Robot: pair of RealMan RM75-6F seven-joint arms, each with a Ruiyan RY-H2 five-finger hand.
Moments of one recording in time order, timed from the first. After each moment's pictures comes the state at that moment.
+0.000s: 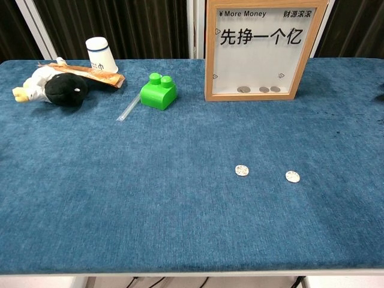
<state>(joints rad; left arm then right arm) -0.07 -1.16 0.00 -1.48 1.59 1.54 -0.11 0.22 -1.26 -0.03 -1.62 -1.66 1.28 -0.30</state>
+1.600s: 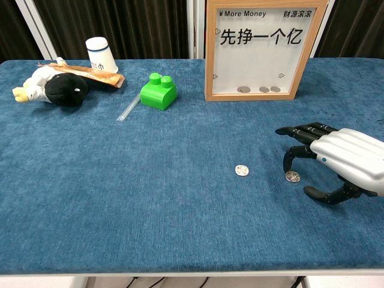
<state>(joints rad) -0.08 -1.16 -0.01 -1.41 1.57 1.53 -0.18 0.38 -1.60 -0.02 -1.36 -1.57 1.11 -0.30</state>
